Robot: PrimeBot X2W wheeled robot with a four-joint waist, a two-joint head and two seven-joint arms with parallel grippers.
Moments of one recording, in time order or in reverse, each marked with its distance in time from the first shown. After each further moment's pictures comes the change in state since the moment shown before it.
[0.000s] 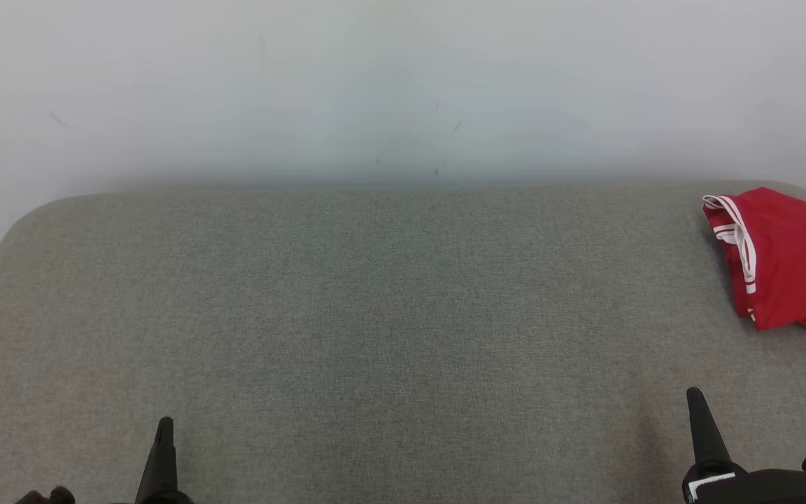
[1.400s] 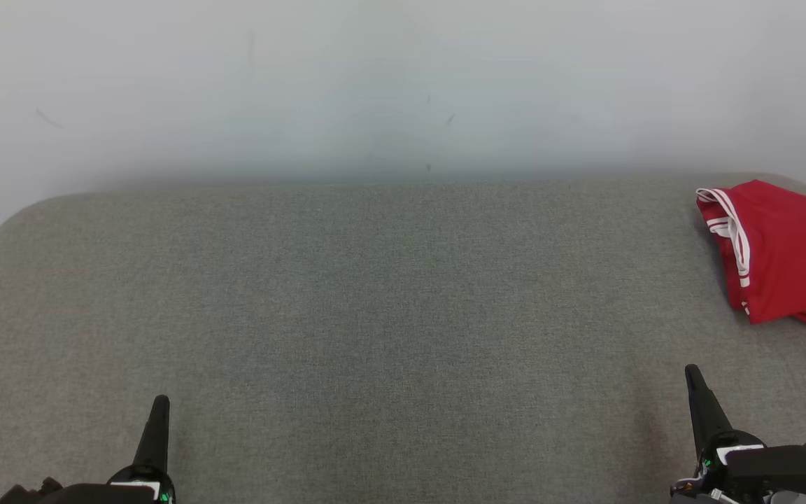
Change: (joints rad) left arm -0.052 -0.007 0.041 0.008 -0.366 0.000 0.099; right arm -0.075 -0.001 -0.022 0.039 0.364 0.000 0.077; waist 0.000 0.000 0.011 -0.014
